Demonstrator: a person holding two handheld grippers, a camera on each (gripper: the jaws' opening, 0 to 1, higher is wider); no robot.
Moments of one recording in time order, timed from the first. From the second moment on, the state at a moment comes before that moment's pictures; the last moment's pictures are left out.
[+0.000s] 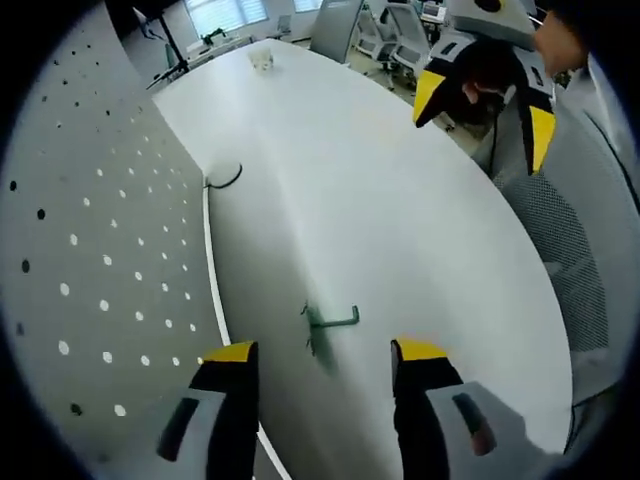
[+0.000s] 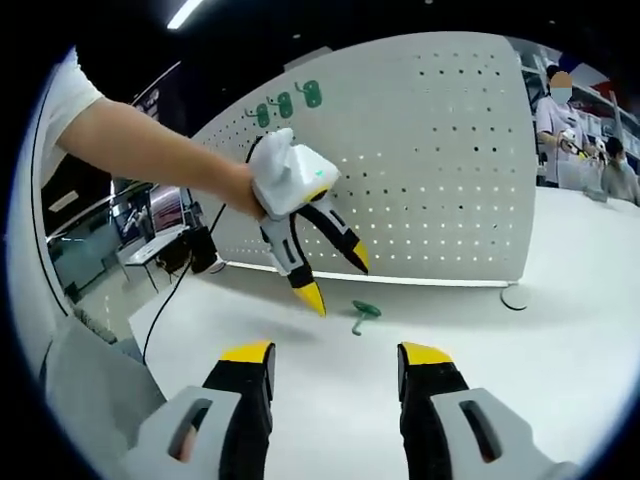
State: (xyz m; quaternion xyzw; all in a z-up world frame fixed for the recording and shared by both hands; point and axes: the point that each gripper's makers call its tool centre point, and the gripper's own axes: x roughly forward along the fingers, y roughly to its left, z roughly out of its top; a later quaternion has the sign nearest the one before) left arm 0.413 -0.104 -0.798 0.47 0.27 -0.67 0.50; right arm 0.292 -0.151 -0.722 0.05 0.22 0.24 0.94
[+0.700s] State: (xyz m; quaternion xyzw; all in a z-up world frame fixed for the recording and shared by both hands) left arm 0.413 -0.103 -0.831 0.47 0.31 -0.67 0.48; right arm 0.294 -0.156 -0.721 0.06 0.22 0.22 0.95
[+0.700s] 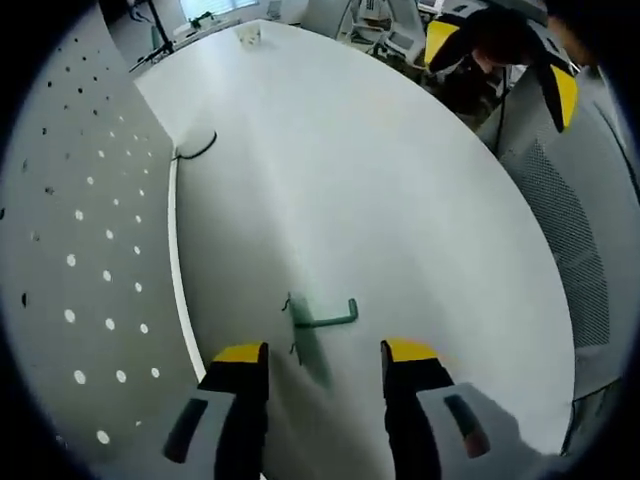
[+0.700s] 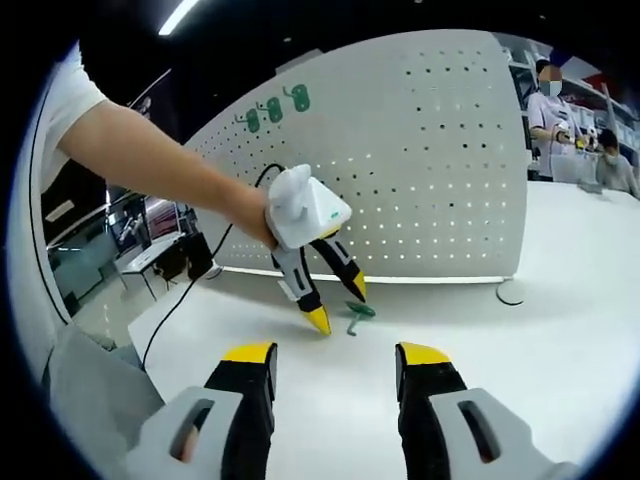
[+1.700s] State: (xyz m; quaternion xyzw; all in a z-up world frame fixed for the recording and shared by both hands) left arm 0.421 -0.108 -0.832 0.44 0.35 -0.64 0.52; right arm 0.295 -0.159 -0.717 0.07 0.21 0.22 0.95
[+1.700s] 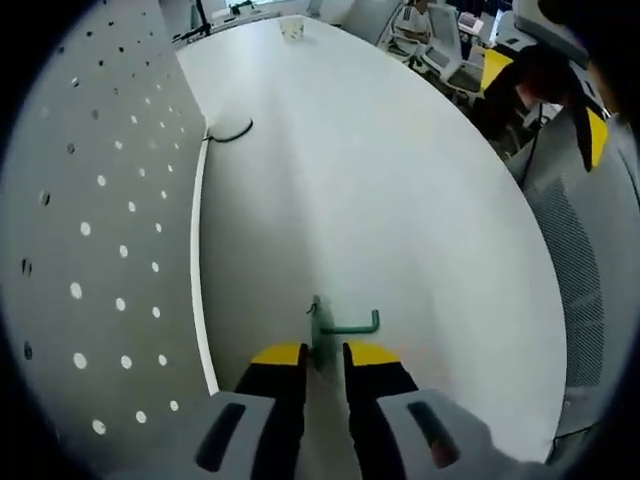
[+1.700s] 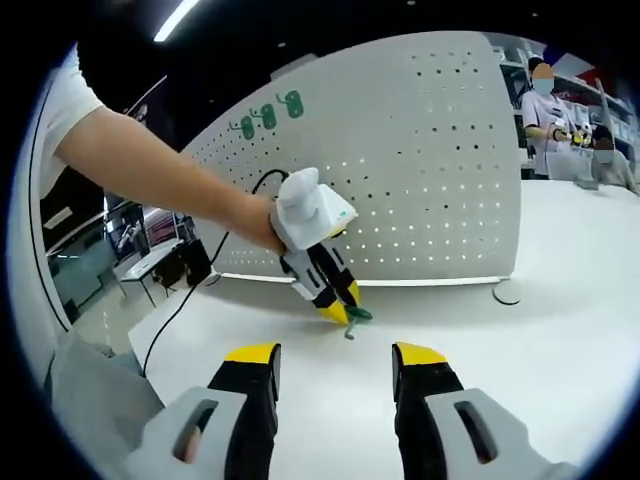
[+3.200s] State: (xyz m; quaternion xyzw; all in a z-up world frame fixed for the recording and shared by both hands) left arm 0.425 -0.108 -0.809 0.39 0.32 -0.63 0.59; right arm 0.295 -0.158 -0.718 0.08 0.21 0.22 0.95
